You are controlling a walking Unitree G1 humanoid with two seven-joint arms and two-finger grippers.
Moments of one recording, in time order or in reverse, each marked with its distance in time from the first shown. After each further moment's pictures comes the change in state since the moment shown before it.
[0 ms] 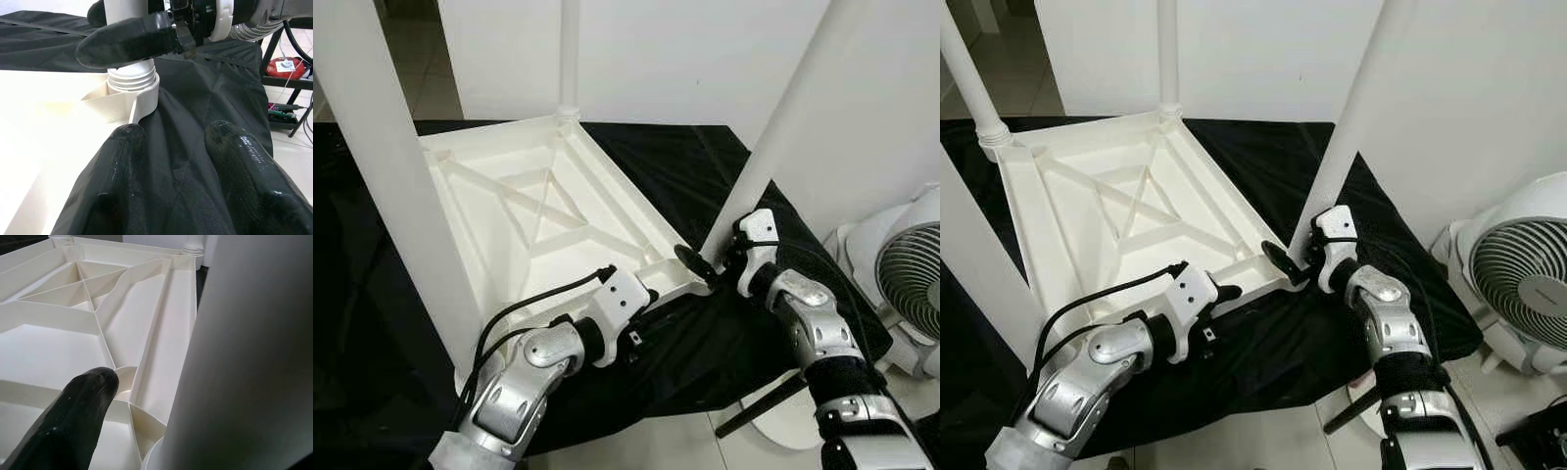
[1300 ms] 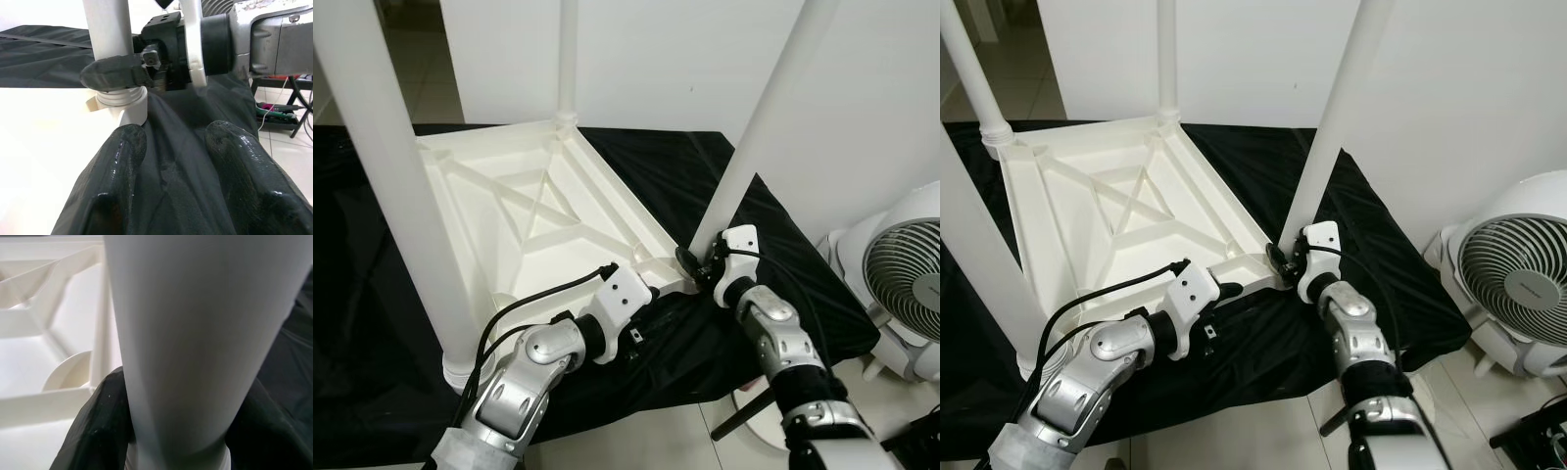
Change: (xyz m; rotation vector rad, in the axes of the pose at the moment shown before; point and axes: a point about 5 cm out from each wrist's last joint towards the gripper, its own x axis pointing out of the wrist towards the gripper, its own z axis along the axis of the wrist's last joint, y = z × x) left arm 0.002 0.003 0.001 0.024 0.000 0.013; right arm 0.015 0.019 -0.030 0.182 0.030 -0.392
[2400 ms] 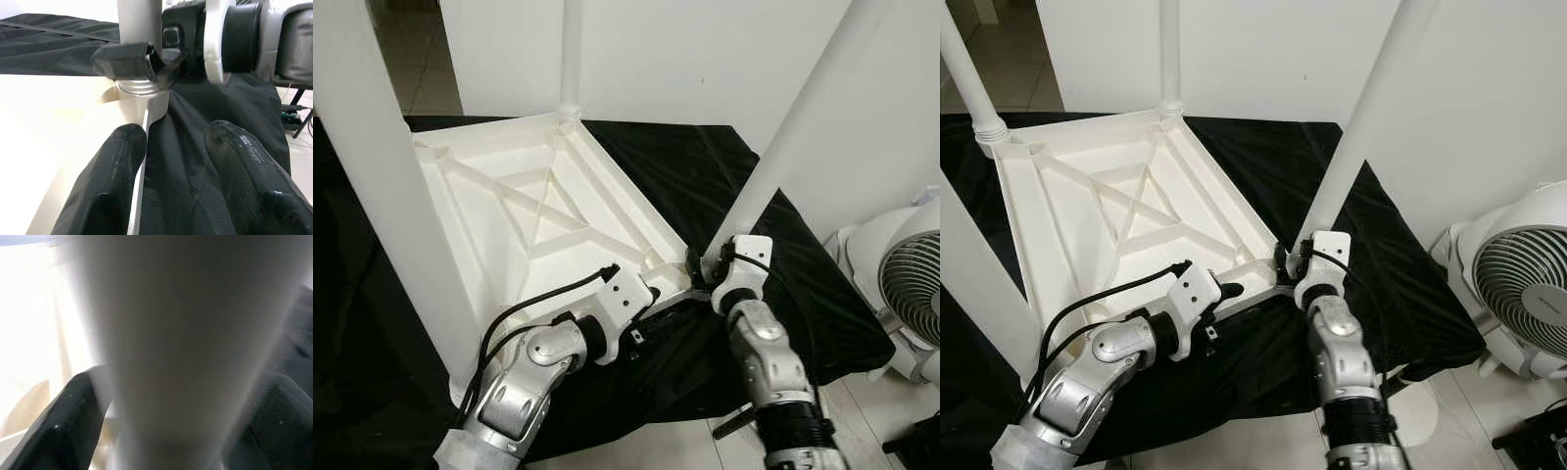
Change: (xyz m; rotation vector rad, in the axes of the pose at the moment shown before) left arm 0.001 0.000 -0.001 0.008 -0.004 0.006; right arm -0.022 0.006 0.013 0.042 -0.054 -0.153
